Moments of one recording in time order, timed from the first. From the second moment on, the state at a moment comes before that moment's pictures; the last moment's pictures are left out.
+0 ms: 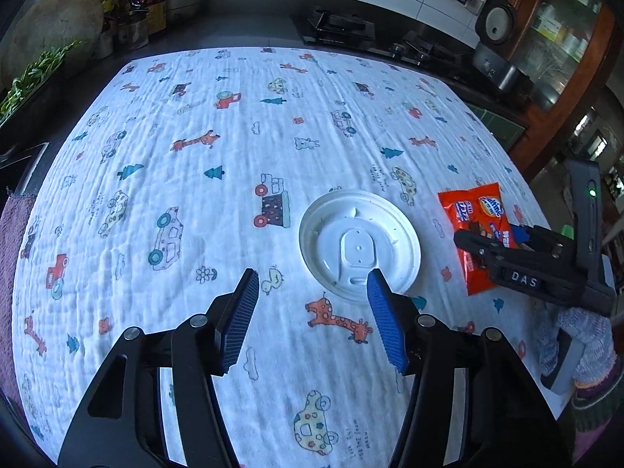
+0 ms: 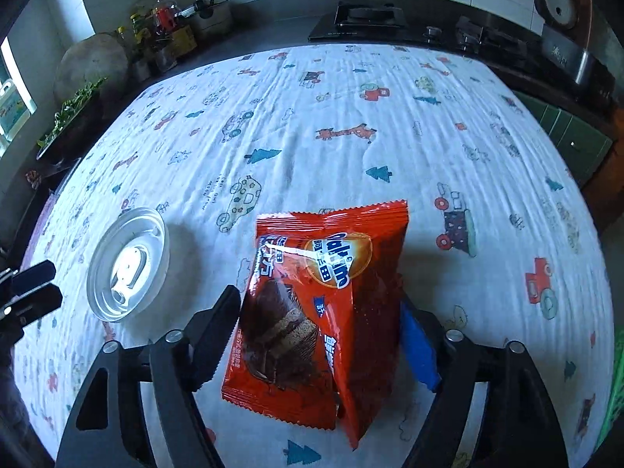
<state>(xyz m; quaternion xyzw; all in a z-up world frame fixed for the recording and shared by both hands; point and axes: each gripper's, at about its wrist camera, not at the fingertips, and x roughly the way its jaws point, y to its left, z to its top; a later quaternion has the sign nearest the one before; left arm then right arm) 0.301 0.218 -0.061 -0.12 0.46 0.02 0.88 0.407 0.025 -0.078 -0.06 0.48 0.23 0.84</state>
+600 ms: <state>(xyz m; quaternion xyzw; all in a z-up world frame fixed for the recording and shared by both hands) 0.345 0.222 -0.092 -0.13 0.49 0.03 0.86 0.372 -0.033 -0.052 -0.03 0.46 0.24 0.85</state>
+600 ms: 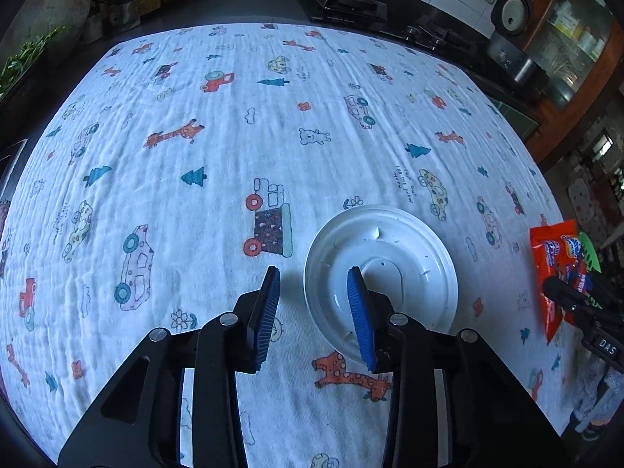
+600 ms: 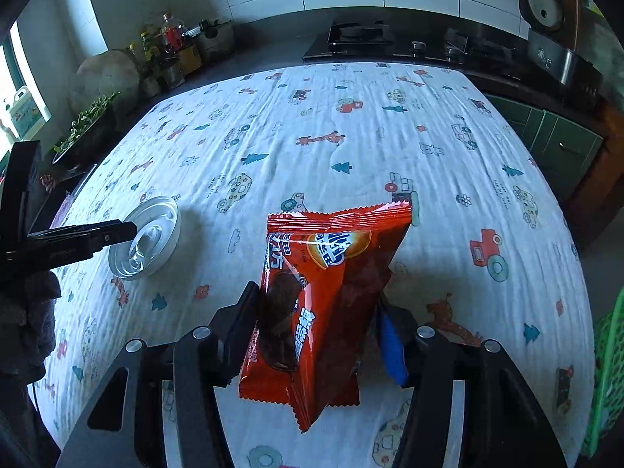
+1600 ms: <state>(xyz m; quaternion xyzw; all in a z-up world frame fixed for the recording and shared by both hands) 0.309 0.079 -0.055 -0.14 0.47 -0.13 0.86 0.302 -0.183 -0.030 0.04 0.43 0.17 0.89</state>
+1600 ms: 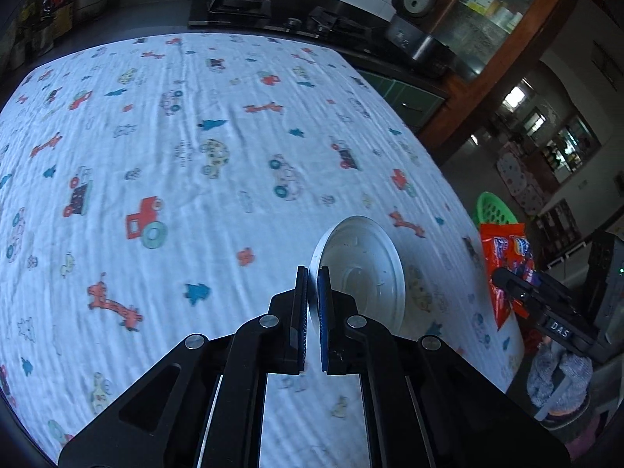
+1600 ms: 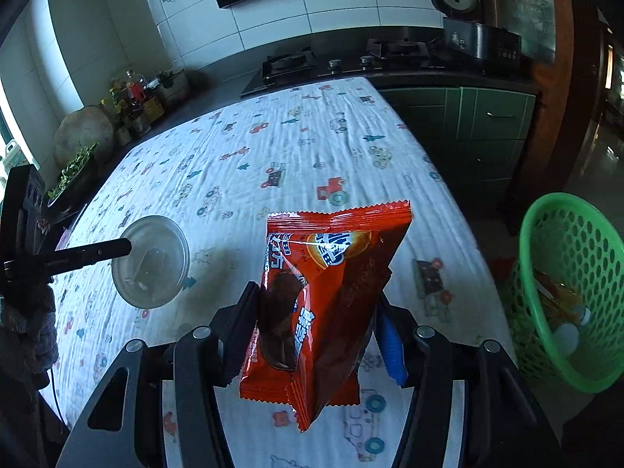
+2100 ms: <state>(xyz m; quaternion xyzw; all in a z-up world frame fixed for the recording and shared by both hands) 0.327 -0.063 -0.032 -0.11 0.47 -0.24 0.84 0.301 -0.349 -0.046 0.07 0.43 0.02 0.90</state>
